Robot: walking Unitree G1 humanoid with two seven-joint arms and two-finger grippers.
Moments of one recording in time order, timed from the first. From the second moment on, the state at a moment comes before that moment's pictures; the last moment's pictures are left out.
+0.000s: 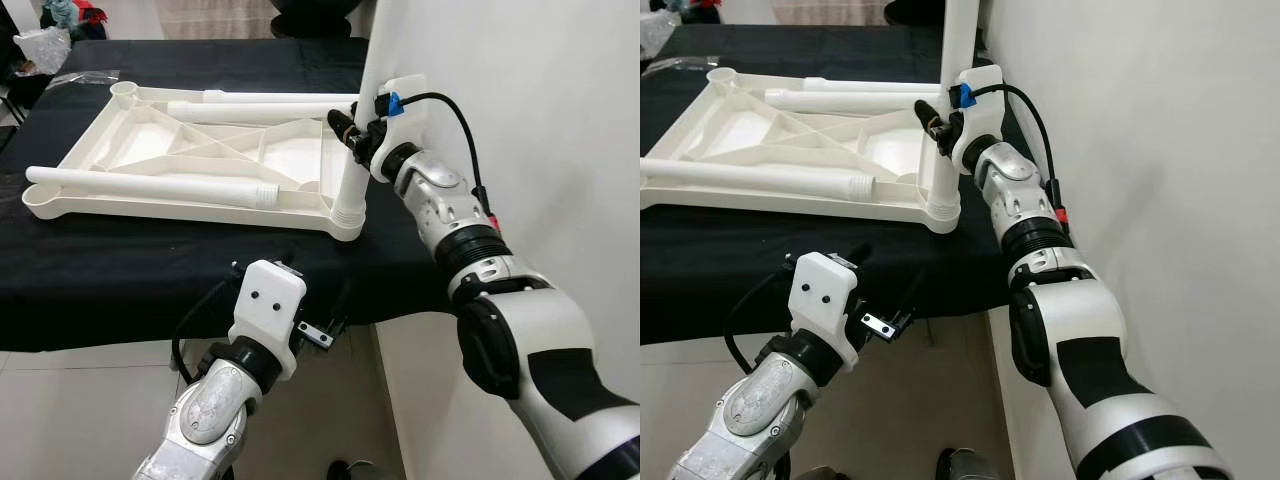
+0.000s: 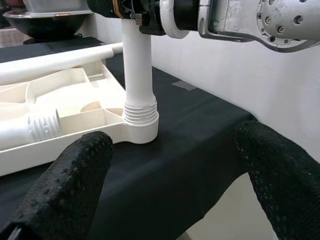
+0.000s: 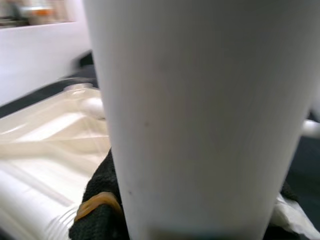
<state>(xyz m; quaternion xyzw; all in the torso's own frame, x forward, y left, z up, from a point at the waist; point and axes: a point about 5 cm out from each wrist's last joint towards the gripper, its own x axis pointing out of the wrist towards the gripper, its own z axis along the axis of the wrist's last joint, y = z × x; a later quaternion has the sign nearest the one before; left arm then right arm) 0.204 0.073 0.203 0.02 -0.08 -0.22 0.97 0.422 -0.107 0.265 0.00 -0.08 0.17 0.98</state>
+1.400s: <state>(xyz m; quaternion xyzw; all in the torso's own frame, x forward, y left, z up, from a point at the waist) 0.204 0.074 0.202 0.02 -0.08 -0.22 0.97 0.410 -0.125 0.265 0.05 -0.09 0.21 0.97</state>
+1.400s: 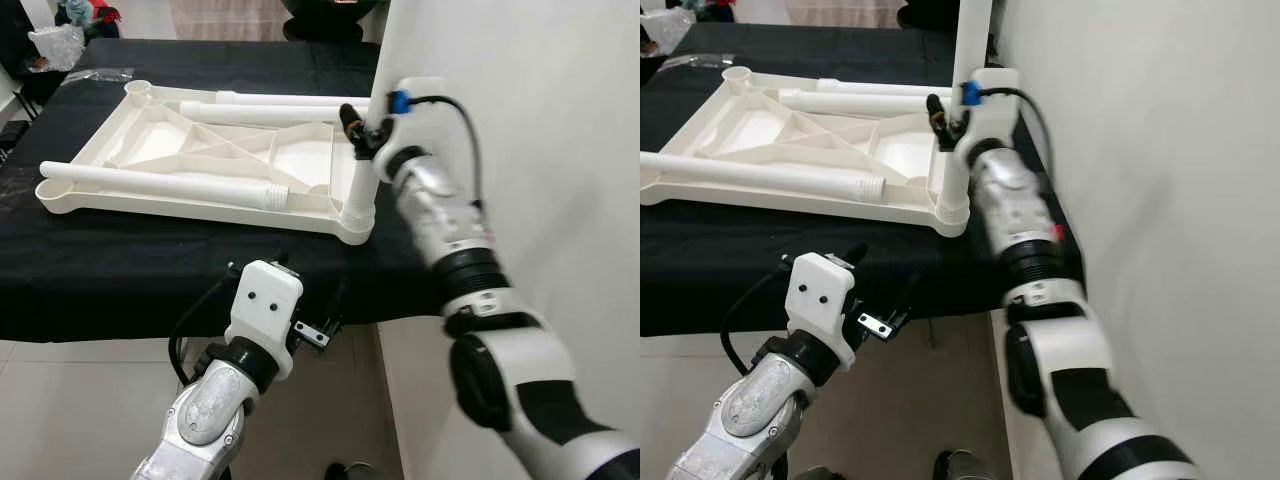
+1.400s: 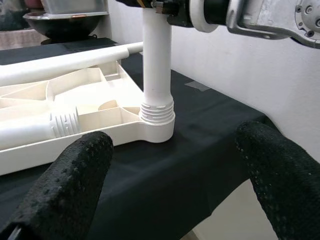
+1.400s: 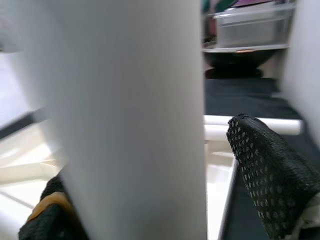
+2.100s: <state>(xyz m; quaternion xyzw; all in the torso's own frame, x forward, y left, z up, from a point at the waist) 0.203 0.073 0.202 0.02 -0.08 -0.22 0.97 0.406 -0.106 0.249 0.04 -0.04 0.41 0.91</state>
